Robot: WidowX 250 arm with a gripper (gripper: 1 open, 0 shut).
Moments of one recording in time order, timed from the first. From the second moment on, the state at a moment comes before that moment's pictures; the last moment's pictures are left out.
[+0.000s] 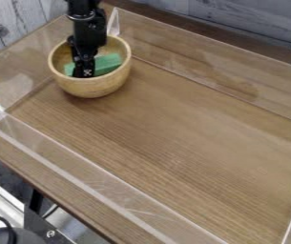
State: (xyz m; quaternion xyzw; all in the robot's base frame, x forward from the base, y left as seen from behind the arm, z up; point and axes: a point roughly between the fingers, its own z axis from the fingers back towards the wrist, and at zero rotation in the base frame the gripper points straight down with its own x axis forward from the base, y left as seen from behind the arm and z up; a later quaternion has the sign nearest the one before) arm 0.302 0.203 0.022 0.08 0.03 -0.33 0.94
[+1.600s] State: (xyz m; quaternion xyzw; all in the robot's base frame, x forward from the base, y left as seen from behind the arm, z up) arm 0.313 0.201 0.017 0.02 0.04 -0.33 0.94
